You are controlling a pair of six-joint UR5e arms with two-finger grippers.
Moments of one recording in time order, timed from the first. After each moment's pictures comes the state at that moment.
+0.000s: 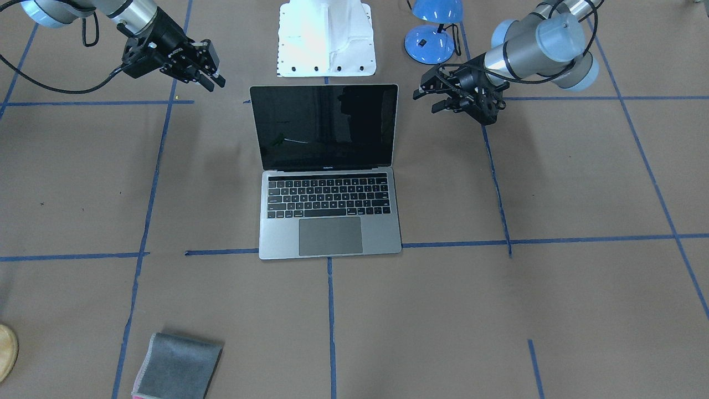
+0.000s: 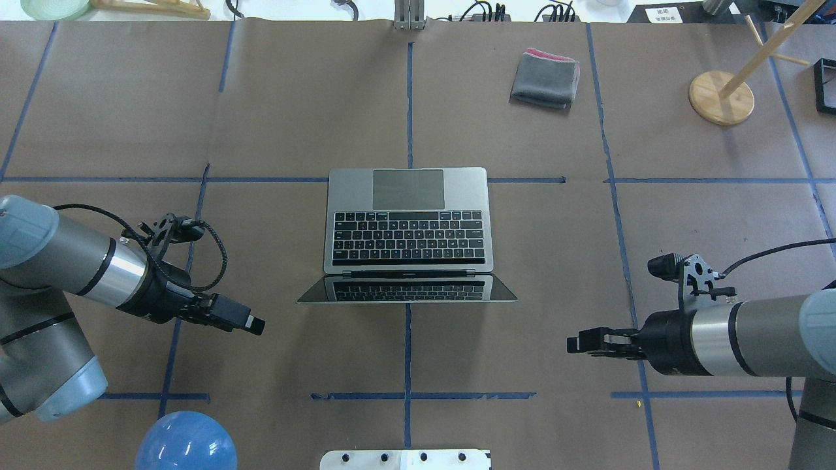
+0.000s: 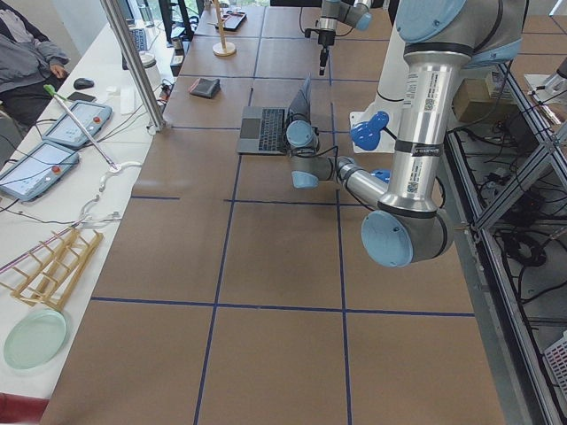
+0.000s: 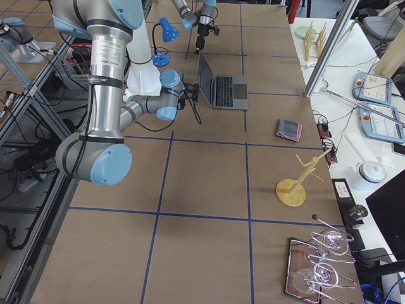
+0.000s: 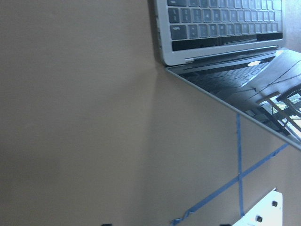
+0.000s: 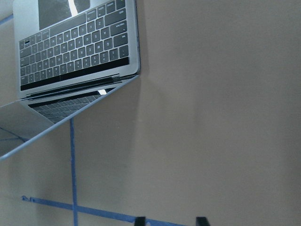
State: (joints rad) left arm -0.58 -1.73 -1.77 -2.62 -2.34 -1.34; right arm 0.34 -1.69 2.13 -0.72 1.79 1.54
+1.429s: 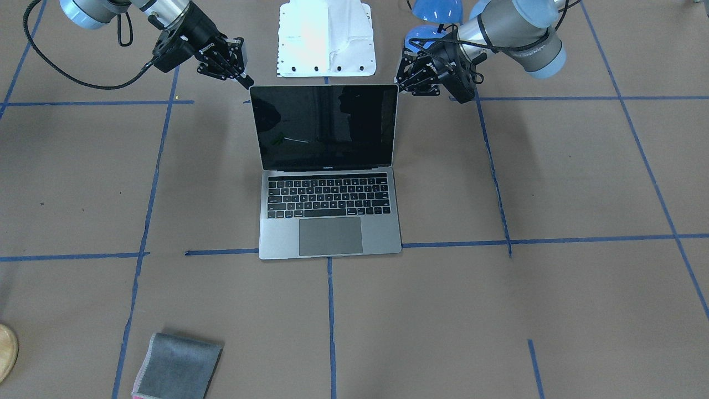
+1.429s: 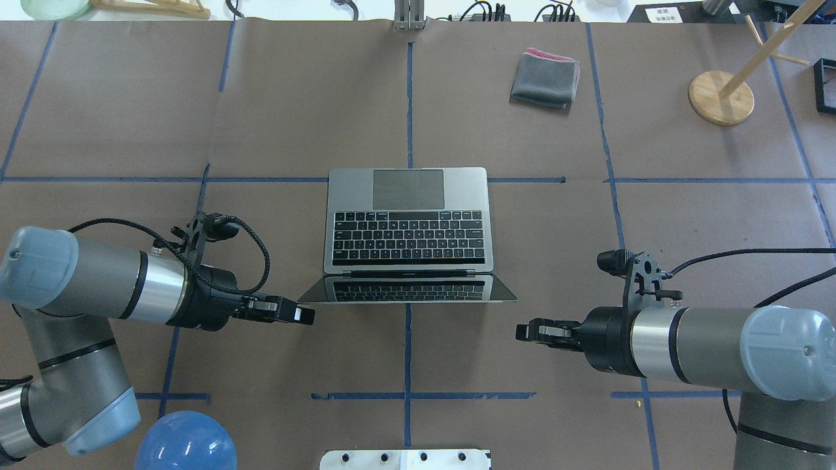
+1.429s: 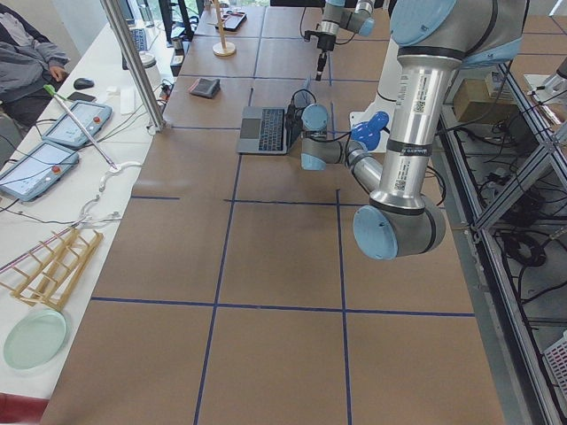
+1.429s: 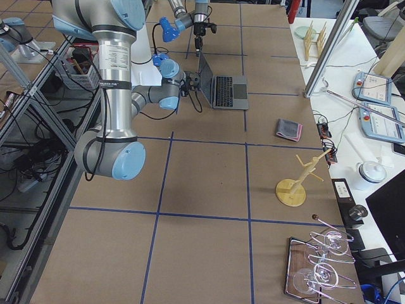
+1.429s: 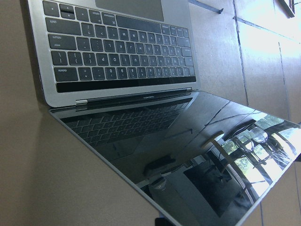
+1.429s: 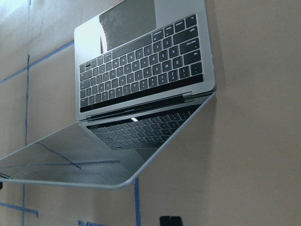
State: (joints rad) left arm -0.50 -1.76 -1.86 -2.69 -2.07 -1.41; right arm 0.32 -1.57 2.12 -0.74 1.68 1.57
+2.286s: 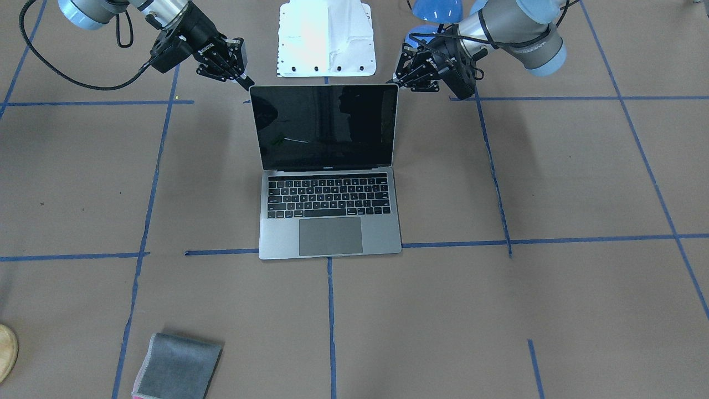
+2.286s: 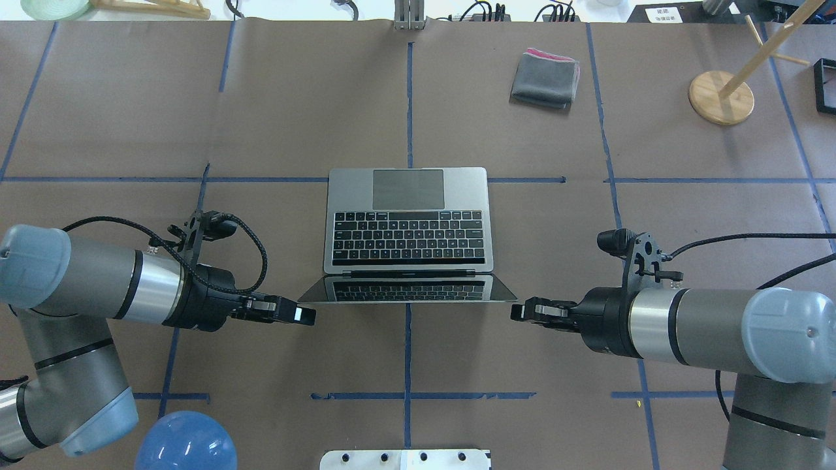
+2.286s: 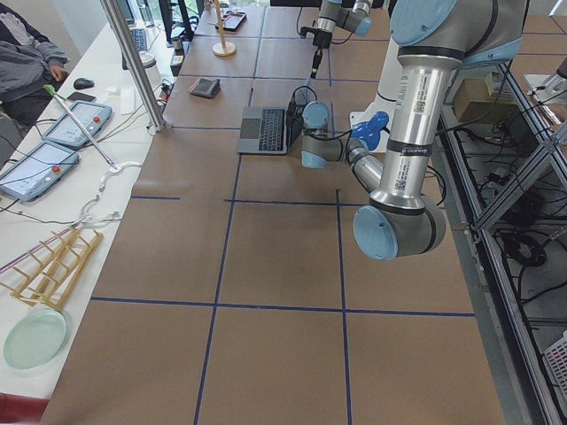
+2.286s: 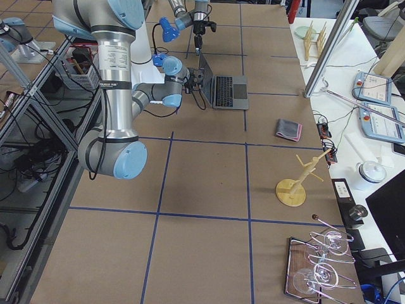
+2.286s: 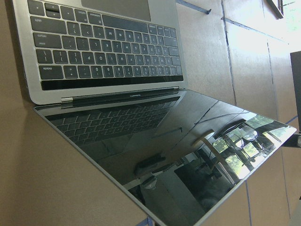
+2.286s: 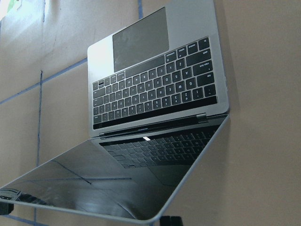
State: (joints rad) left arm -0.50 -1.76 -1.87 -2.69 -2.08 -1.42; right arm 0.37 -1.53 2.12 -0.76 1.69 1.57
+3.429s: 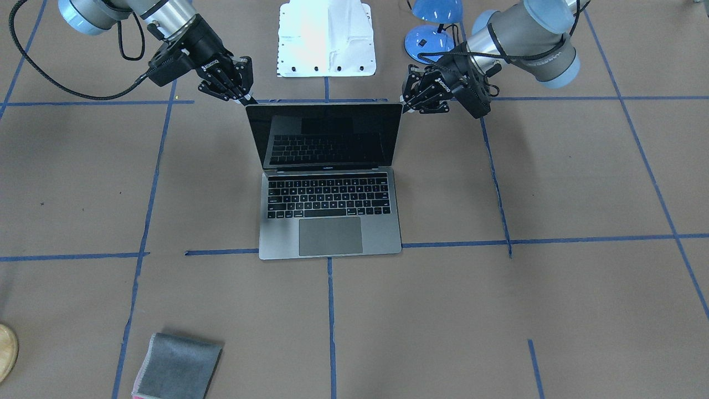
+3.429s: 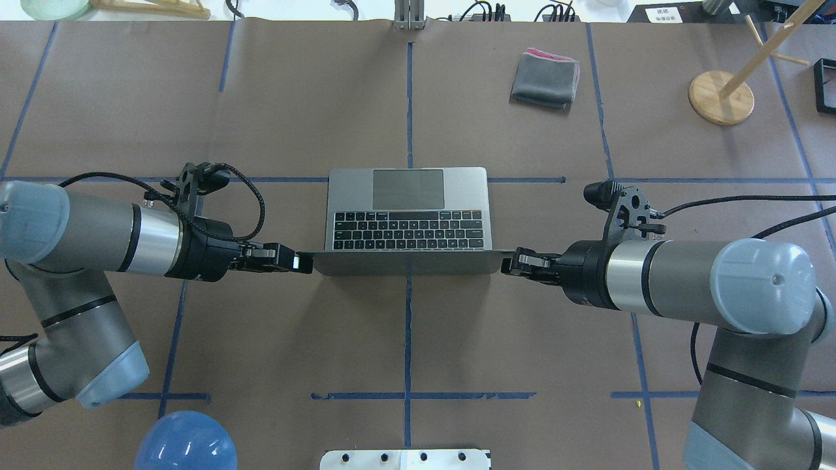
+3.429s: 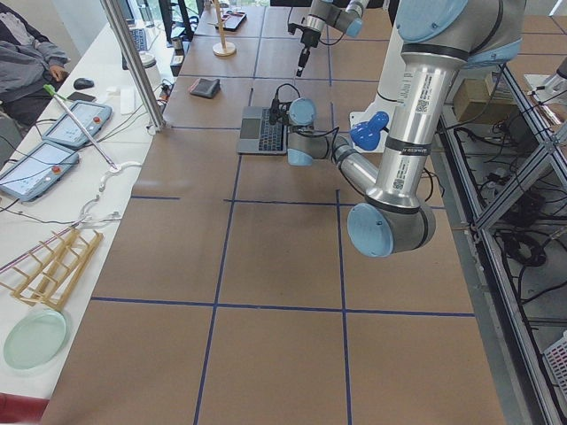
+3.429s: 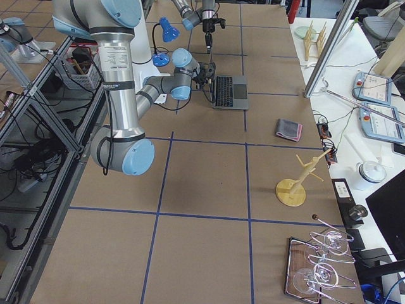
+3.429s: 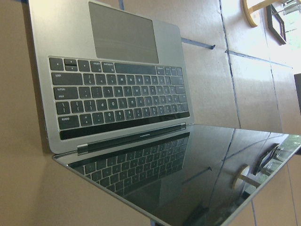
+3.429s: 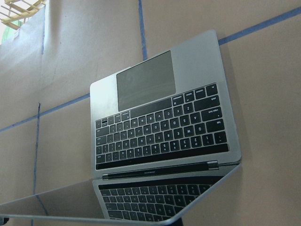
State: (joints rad) left arm -0.61 -1.84 -1.79 -2.66 -2.08 -1.41; right arm 0.46 -1.42 2.08 -0.89 1.70 1.56
